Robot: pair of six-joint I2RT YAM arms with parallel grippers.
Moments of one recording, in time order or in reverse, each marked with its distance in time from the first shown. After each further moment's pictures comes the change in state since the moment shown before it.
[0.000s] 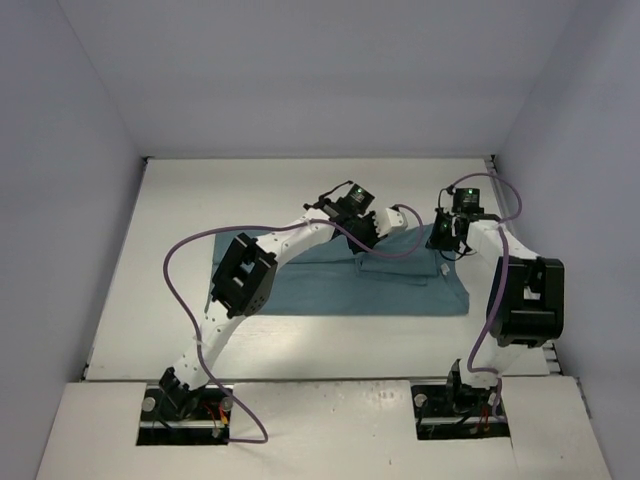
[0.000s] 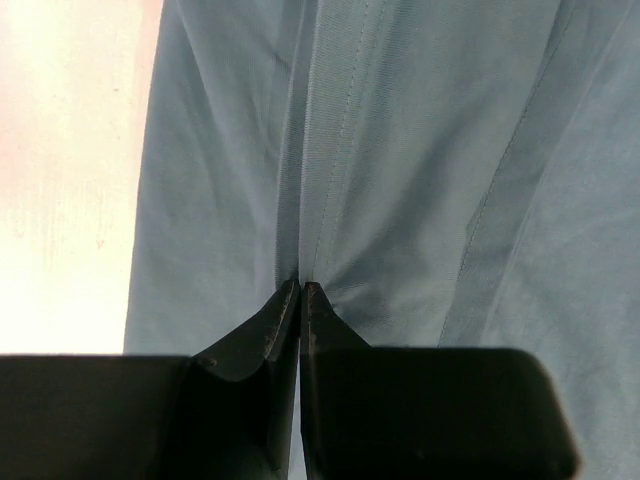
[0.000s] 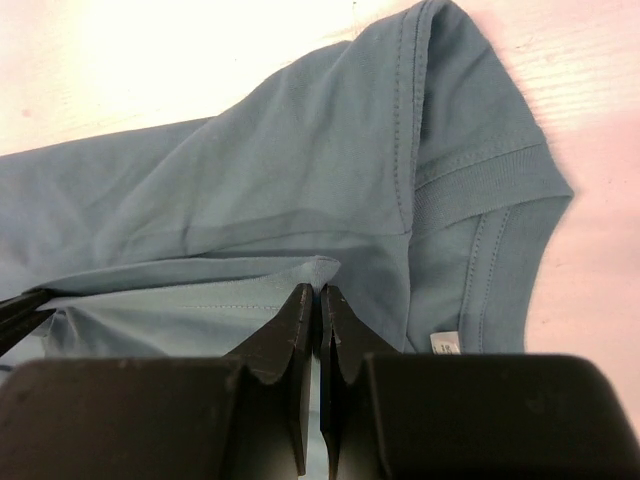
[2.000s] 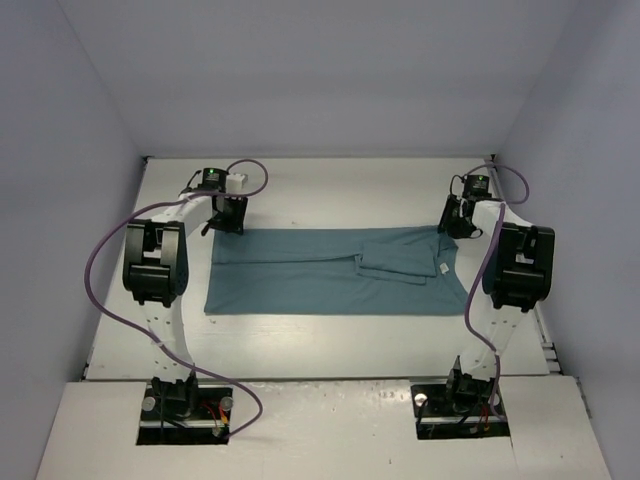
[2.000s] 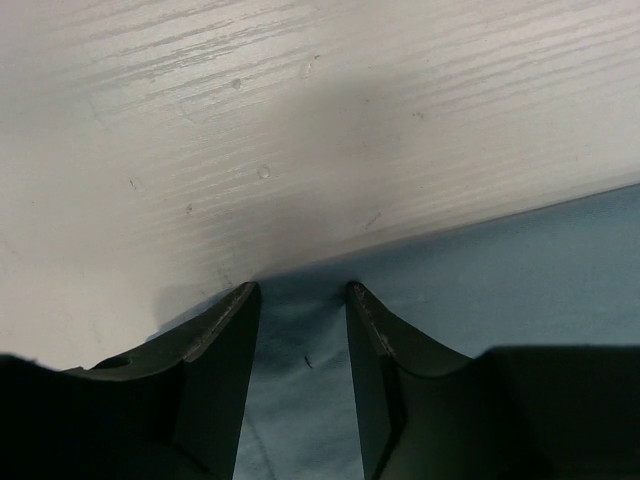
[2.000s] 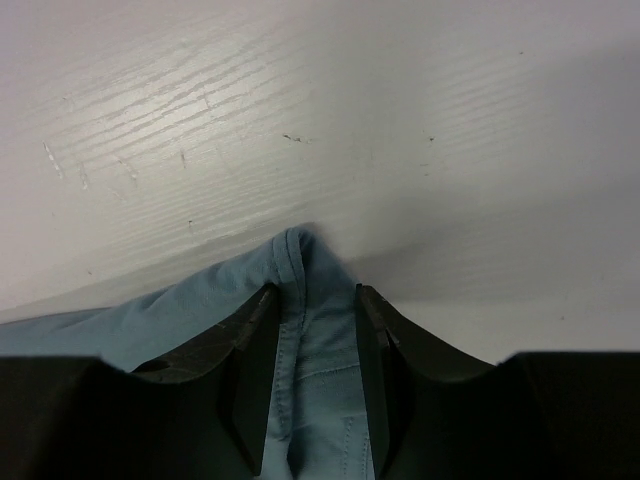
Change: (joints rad) left arm 0.670 -0.312 -0.570 0.122 -0.246 -0.422; right arm -0.092 0.313 0.264 0.030 0.080 -0.045
